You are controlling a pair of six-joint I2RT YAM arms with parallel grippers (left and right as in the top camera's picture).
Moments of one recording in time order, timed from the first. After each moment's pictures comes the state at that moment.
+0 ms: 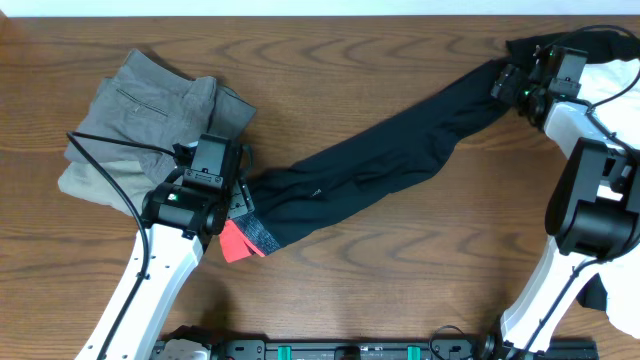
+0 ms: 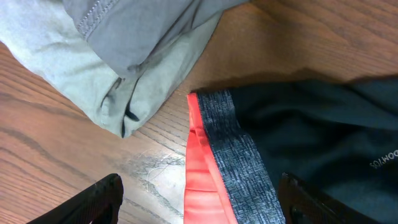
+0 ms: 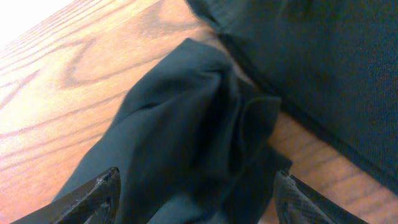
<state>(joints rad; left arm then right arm) -0.27 1.22 0.96 -0.97 -0.28 -0.56 -0.24 2.21 1.47 -0.08 -0.19 0.31</state>
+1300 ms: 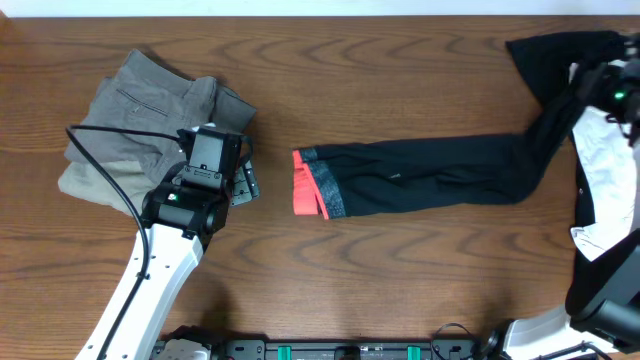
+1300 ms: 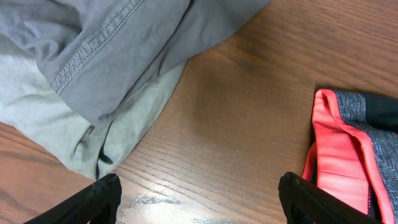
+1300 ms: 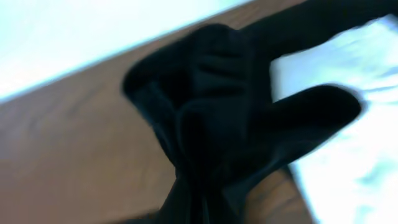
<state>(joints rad) -0.27 1.22 0.96 -0.81 -0.26 -0.50 -0.43 1.75 1.48 -0.56 -0.38 0.04</state>
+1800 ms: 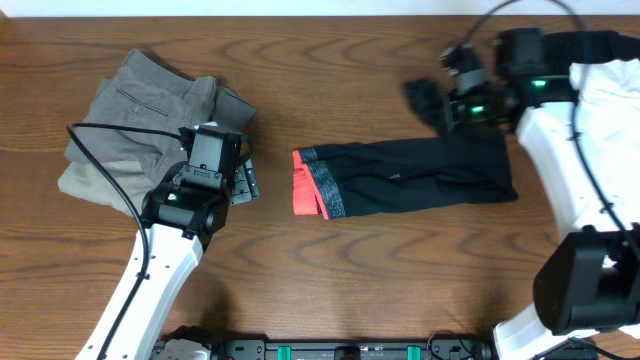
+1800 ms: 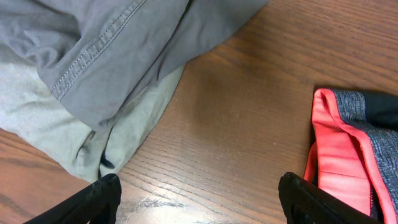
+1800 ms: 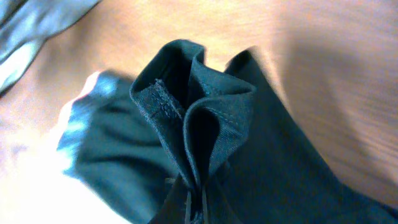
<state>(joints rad) -0.27 1.22 0.96 -0.81 -0.26 -0.46 0.10 1.76 1.48 -0.82 -0.47 -0.19</state>
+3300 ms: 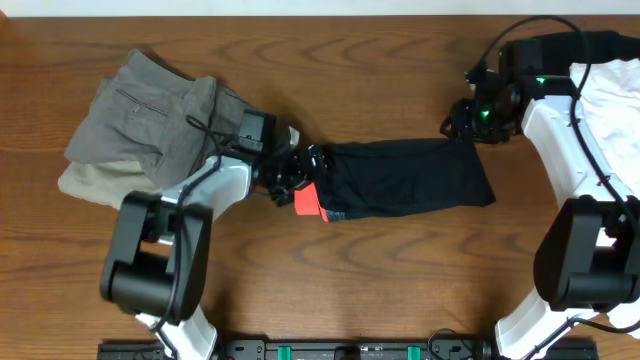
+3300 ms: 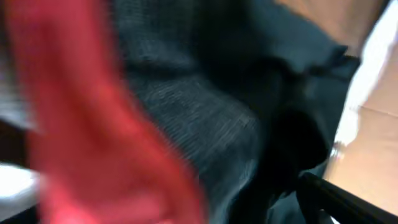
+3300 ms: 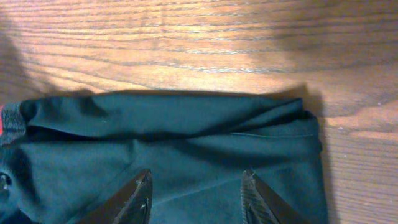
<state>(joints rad) -0.27 1.85 0.97 -0.27 0.73 -0.72 -0.01 1.87 1.47 -0.88 -0.32 0.09</state>
